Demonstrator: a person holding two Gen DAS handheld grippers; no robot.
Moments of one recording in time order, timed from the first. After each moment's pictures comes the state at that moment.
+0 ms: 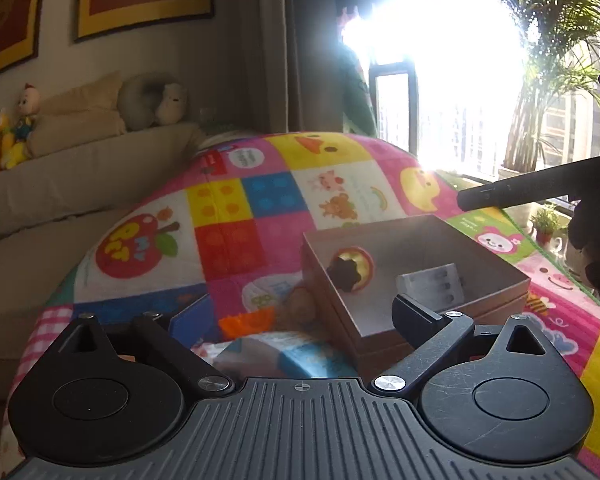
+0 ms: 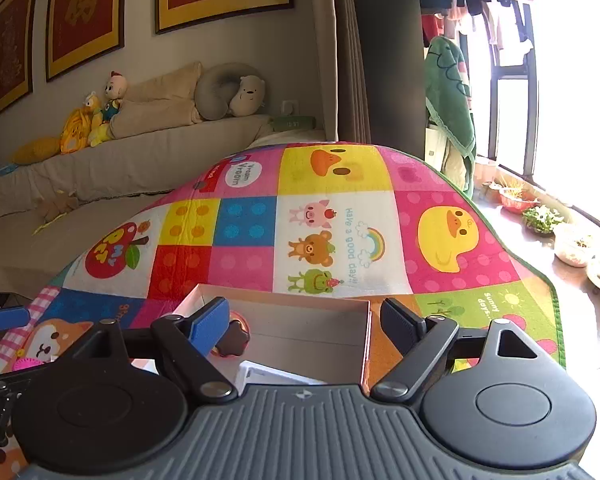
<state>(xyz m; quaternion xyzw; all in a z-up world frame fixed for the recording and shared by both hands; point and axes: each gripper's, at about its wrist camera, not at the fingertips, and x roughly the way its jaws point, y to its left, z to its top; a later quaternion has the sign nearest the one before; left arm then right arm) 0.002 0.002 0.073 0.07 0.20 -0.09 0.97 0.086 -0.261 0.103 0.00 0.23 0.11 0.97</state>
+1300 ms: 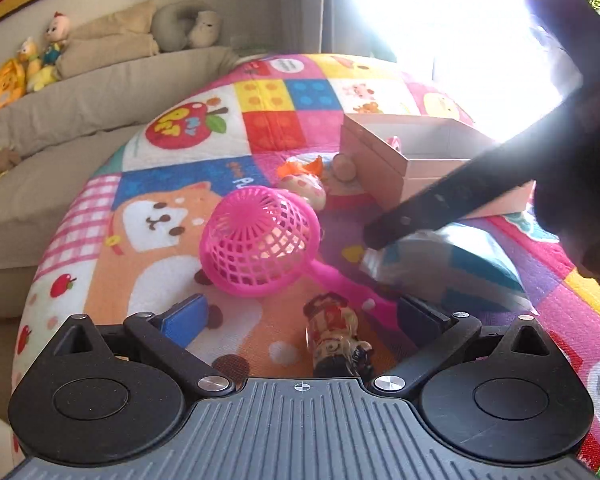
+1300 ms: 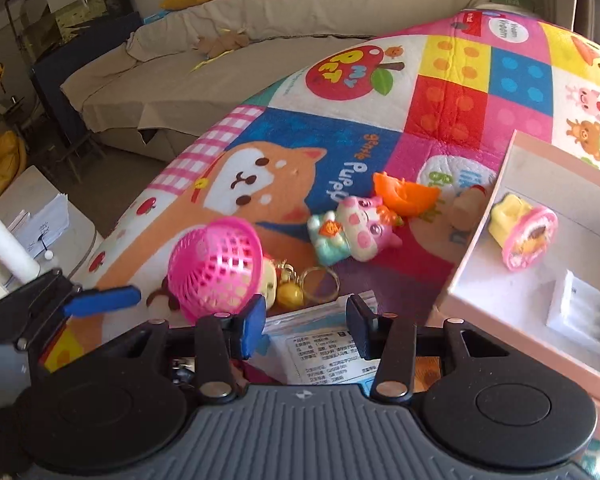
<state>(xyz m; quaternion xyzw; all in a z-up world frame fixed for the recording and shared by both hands) -0.064 0.057 0.024 0.03 0.30 -0.08 0.95 0.042 -0.096 0.053 -0.07 0.41 0.34 0.84</state>
